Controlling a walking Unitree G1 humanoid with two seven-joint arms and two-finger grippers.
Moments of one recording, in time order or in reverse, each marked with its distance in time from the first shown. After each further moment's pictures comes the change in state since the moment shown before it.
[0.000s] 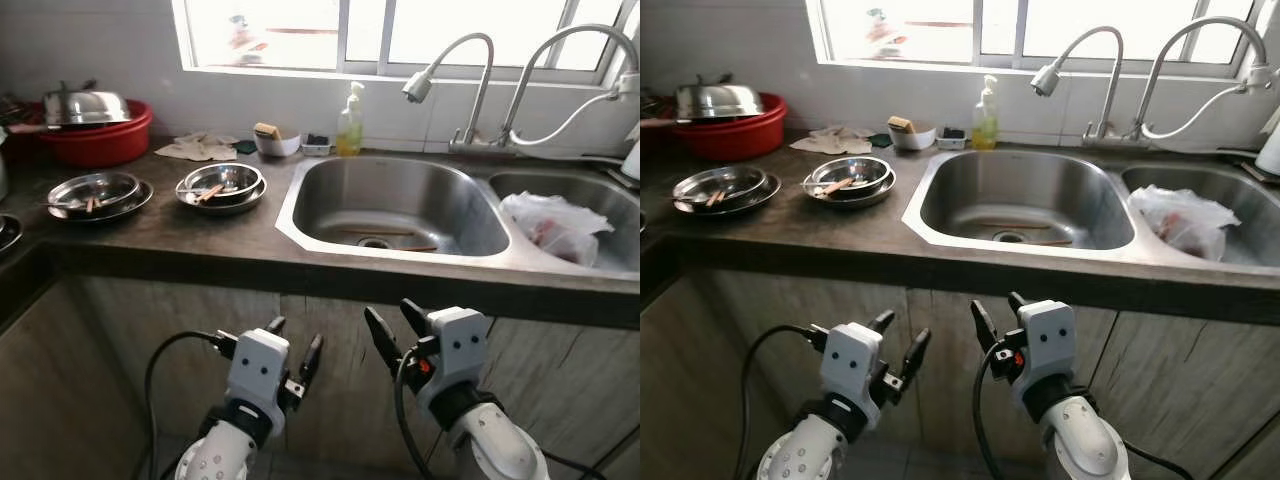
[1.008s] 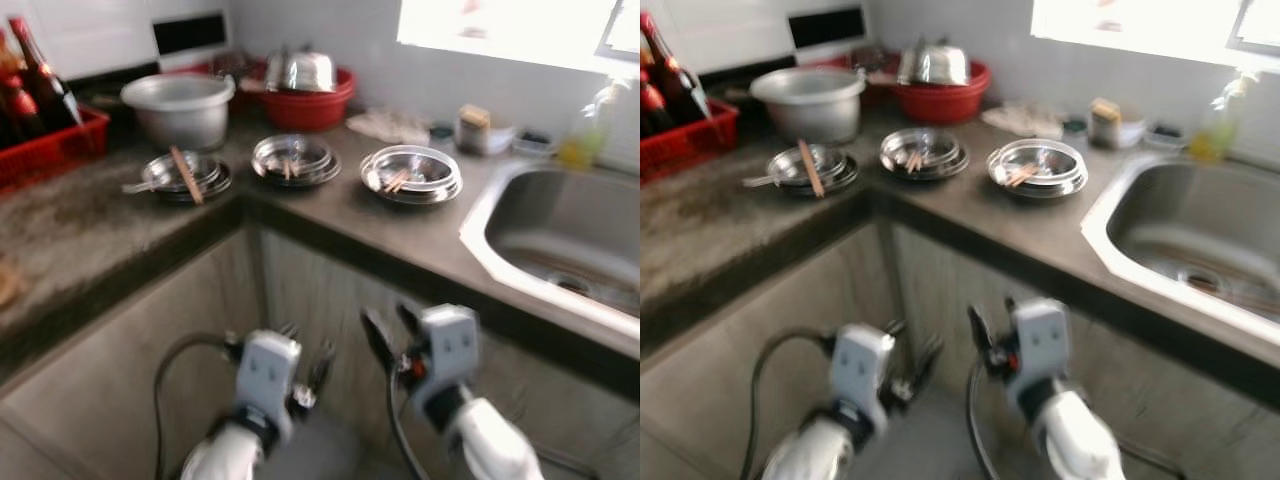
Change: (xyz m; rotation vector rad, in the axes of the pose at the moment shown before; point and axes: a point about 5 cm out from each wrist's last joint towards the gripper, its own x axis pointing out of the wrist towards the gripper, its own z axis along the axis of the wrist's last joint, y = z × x) left arm -0.002 0.001 -0.001 -0.026 0.040 -0.001; right arm 0.004 0.007 -0.003 -0.010 0.011 0.011
